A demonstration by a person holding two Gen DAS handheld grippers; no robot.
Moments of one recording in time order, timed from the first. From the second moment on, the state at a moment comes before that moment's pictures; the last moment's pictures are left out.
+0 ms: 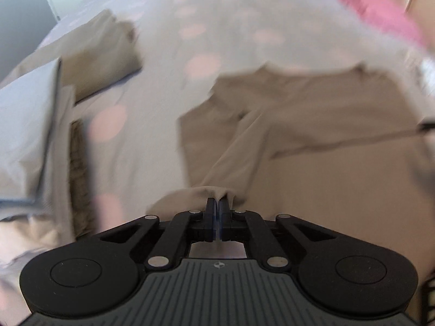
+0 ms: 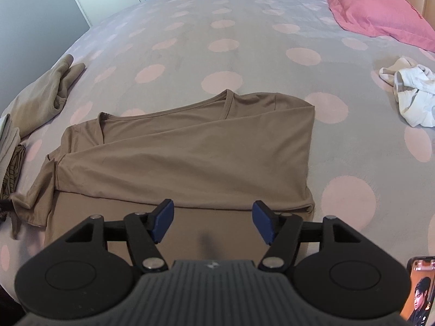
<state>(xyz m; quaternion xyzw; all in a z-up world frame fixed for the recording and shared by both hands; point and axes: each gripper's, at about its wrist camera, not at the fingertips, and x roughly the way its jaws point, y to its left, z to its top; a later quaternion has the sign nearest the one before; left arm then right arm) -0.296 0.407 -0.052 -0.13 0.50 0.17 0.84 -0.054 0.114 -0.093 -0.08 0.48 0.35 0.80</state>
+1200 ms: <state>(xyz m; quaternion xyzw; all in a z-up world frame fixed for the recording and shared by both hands) -0.205 0.342 -0.073 -0.15 0.51 0.11 0.84 -0.115 0.167 -0.086 -0.17 0.43 0.44 0.77</state>
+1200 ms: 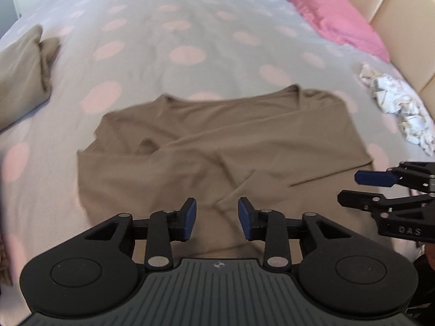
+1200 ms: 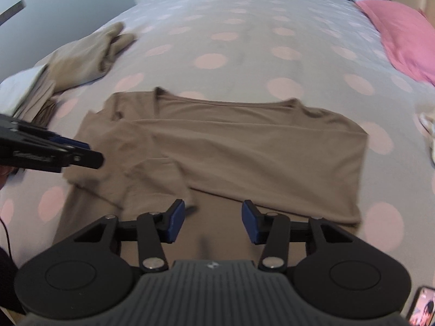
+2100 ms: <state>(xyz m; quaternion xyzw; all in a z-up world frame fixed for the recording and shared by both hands) -0.246 0.389 -0.090 -0.17 0.53 0.20 0.81 -0.086 0.172 -0.095 -0.10 0.51 0.40 0.75</state>
